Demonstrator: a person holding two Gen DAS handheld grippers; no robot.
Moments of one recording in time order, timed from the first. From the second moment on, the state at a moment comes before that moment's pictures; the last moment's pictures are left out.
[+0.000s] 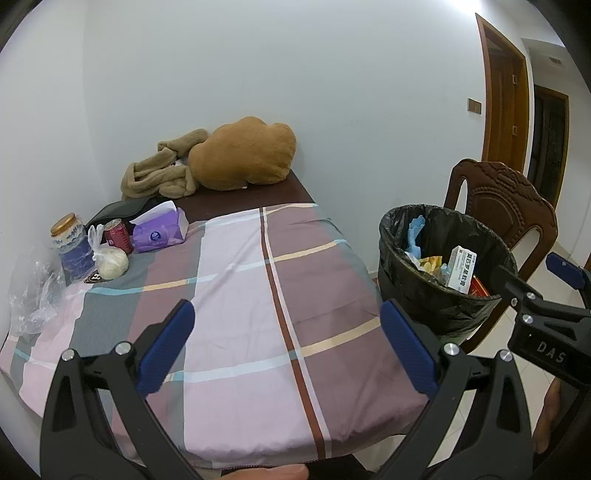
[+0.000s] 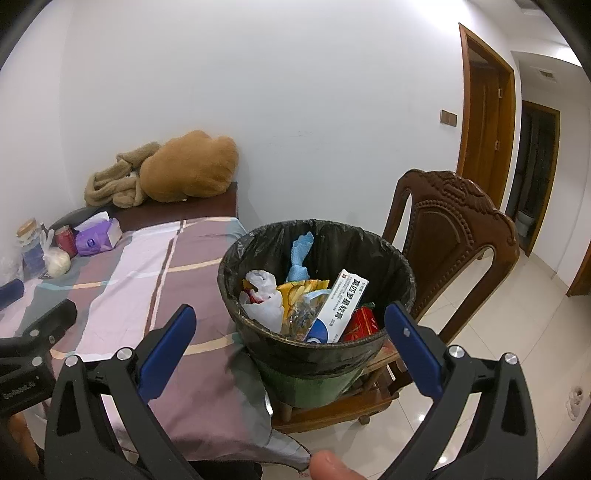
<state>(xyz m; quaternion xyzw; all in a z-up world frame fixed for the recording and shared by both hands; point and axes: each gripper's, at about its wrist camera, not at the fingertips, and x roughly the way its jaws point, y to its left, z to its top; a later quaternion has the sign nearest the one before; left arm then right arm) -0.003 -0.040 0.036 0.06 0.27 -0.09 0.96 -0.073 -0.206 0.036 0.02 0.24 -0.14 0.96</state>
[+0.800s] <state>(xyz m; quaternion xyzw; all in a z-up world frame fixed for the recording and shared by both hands) -0.006 -0.041 0.034 0.06 0.27 -0.09 0.96 -0.073 -0.204 0.034 0.02 0.25 -0.14 0.96</state>
